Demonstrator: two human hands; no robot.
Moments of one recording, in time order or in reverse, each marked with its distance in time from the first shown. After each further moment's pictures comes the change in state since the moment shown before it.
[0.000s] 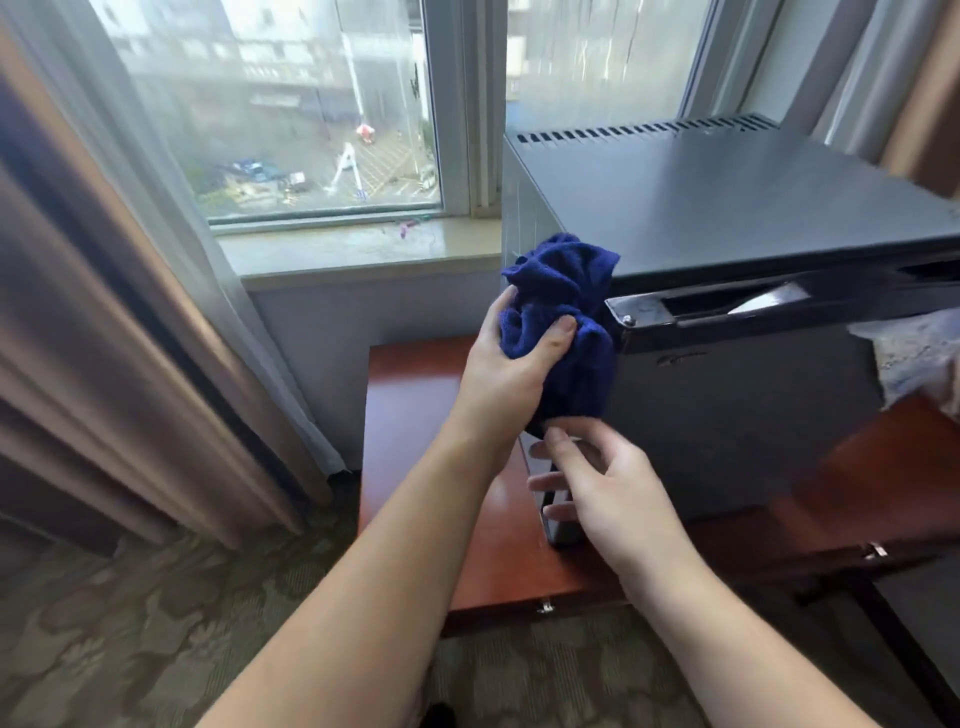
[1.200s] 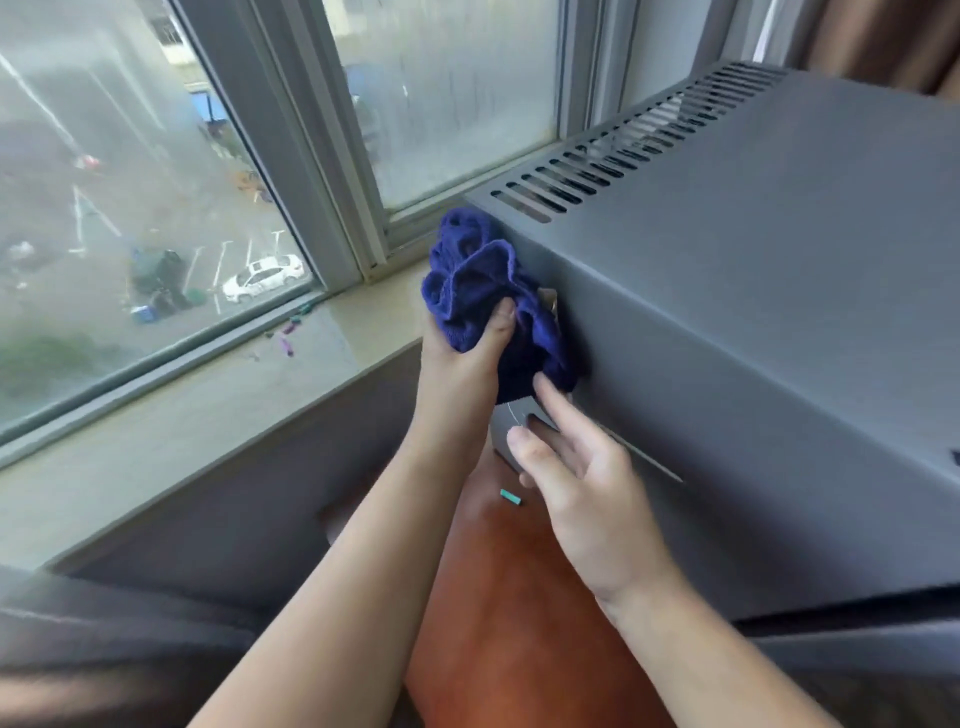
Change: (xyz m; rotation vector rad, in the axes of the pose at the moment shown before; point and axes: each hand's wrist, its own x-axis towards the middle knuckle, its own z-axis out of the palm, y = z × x) left_hand 0.317 -0.025 -0.087 0.013 -0.325 -0.106; right_hand 0.260 -0.039 0.155 0.275 0.441 0.008
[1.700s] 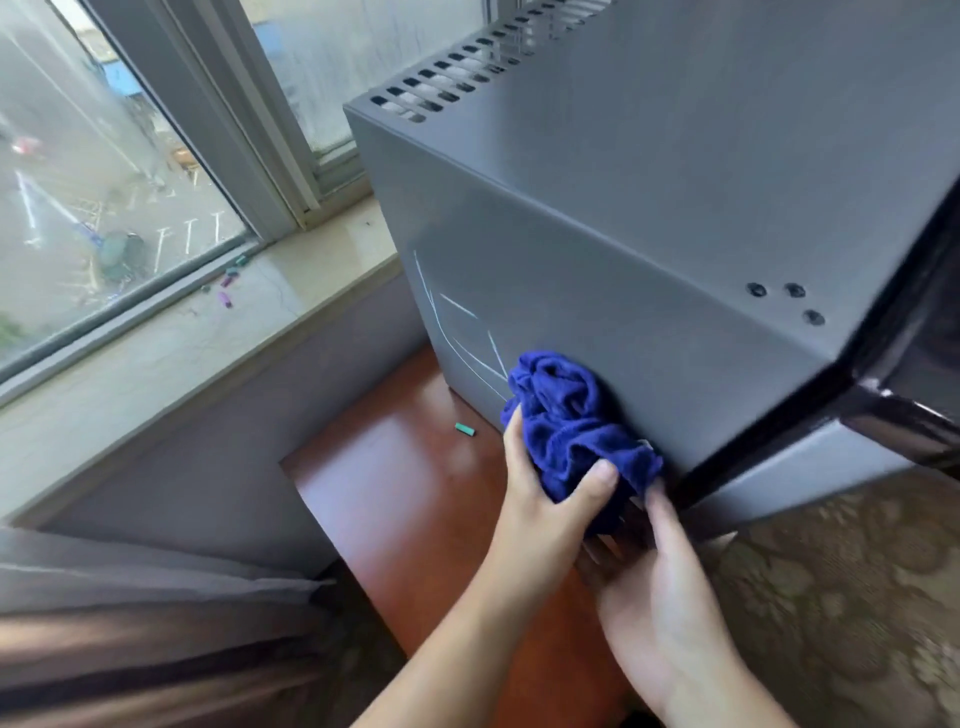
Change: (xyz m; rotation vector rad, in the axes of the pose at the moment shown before) left_hand -0.193 -0.091 0.053 0.130 -0.270 -0.257; right_hand -0.106 0.070 -0.093 0.890 0.415 0.516
